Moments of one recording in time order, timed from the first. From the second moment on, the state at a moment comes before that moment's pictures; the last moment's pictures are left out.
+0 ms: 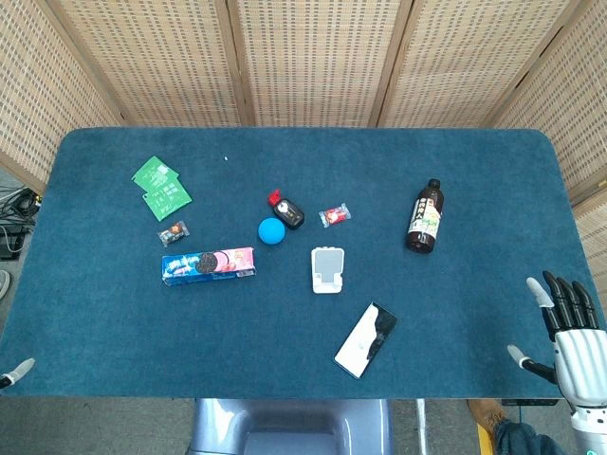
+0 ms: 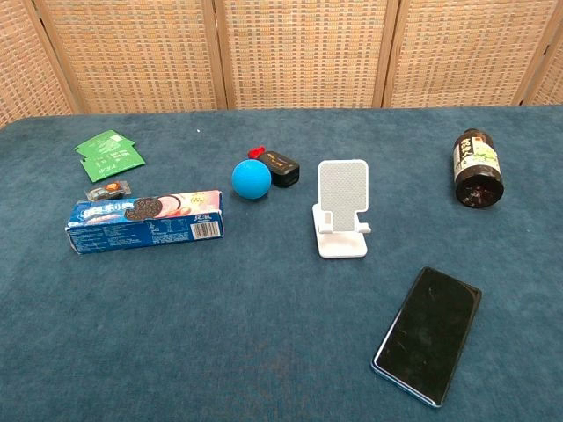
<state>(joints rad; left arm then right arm) 0.06 -0.94 0.04 -1.71 1.64 1.66 -0.19 0.01 -1.16 0.05 -1.55 -1.67 1.69 0.03</state>
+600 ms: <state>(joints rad) 0.03 -0.94 0.02 -1.73 1.58 1.59 -0.16 0.32 -1.15 -0.04 -1.47 -1.96 1.33 0.15</state>
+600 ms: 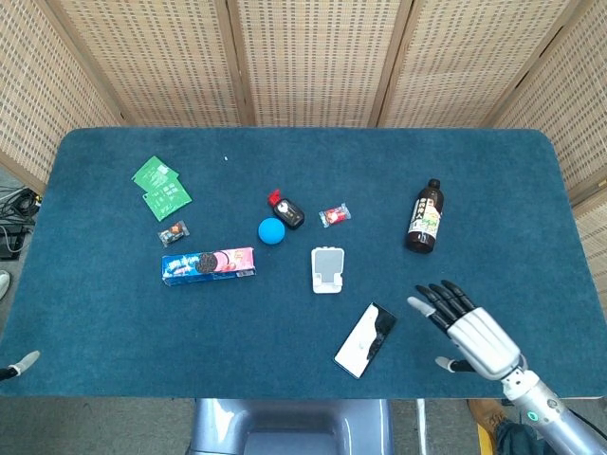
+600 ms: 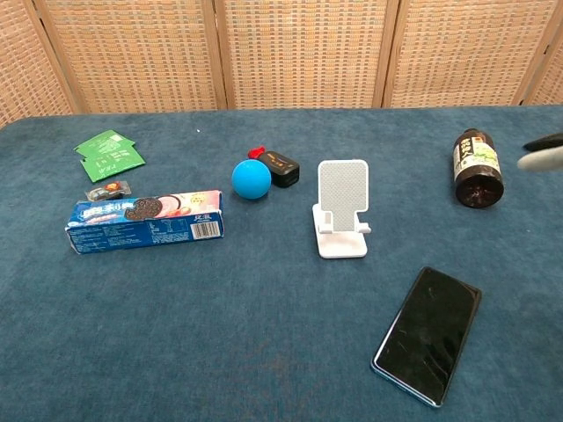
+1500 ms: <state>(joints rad) -0.02 -0.95 0.00 -1.75 1.50 1.48 -0.10 0.63 -1.33 -0.10 -1.42 -2.03 0.90 -0.11</state>
